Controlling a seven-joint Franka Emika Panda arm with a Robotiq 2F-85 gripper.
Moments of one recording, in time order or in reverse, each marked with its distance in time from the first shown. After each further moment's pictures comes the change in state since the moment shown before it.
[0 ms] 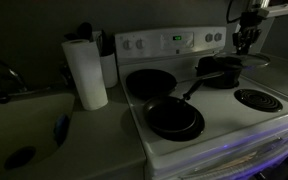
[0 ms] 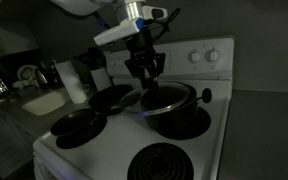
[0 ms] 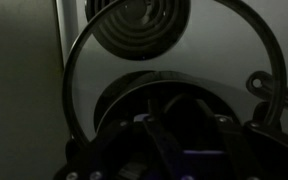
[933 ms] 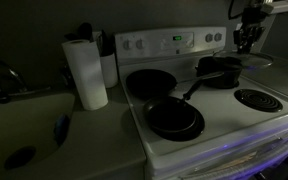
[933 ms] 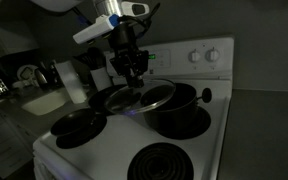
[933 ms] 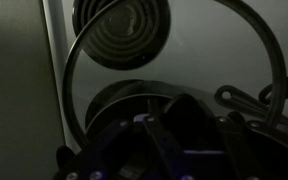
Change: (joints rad) arm 0.017 -0.108 0.053 -0.080 -0.008 -0.008 0.088
